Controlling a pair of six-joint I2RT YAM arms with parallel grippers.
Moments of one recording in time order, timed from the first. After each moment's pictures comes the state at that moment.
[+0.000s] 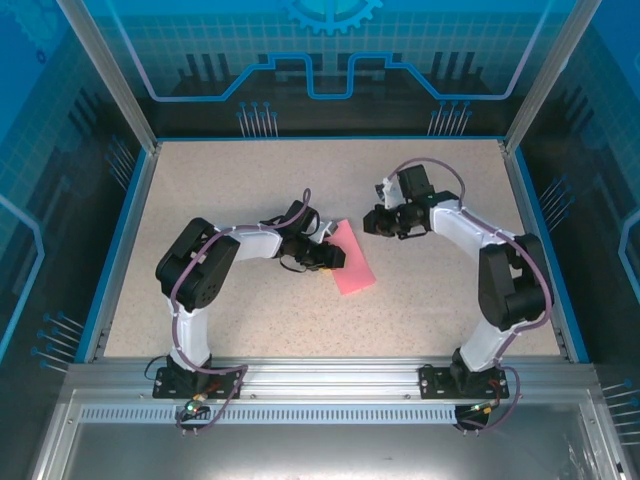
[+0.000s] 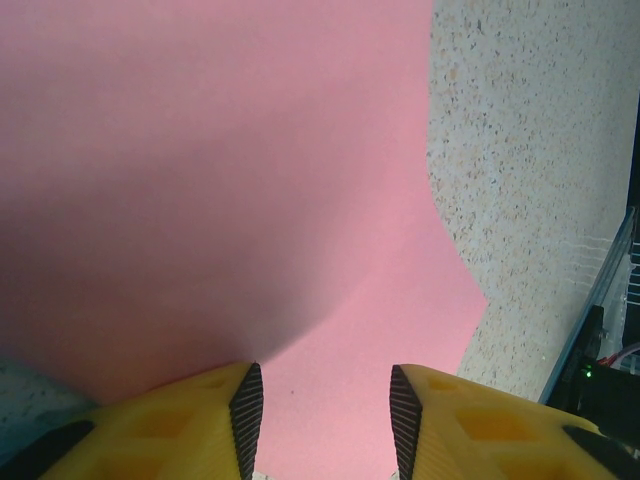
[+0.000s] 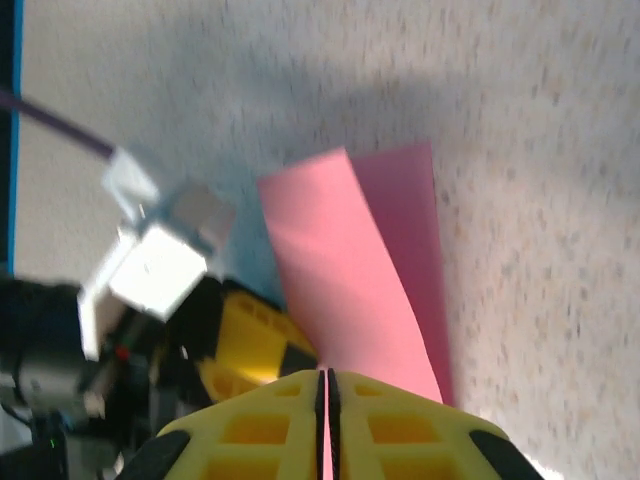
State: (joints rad) left arm -0.52 1.97 1.09 -0.15 0.67 -0.52; right arm 0.29 1.70 1.15 -0.51 -0.57 0.34
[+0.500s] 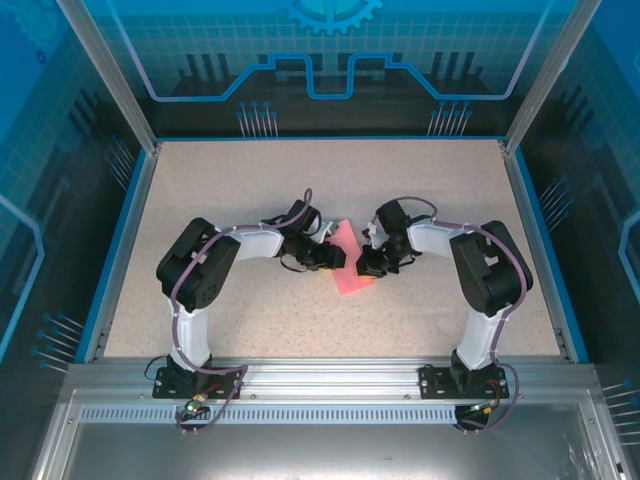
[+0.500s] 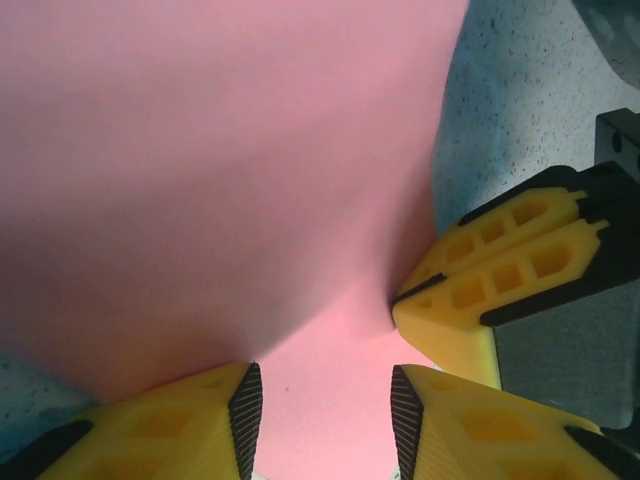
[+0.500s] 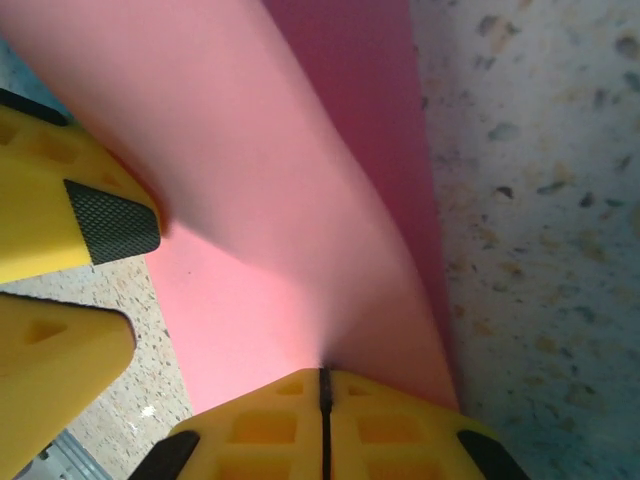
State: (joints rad) left arm -0.53 1.97 1.11 -0.19 0.64 -0.51; right arm 0.40 1.85 1.01 -0.52 -0.54 0.37
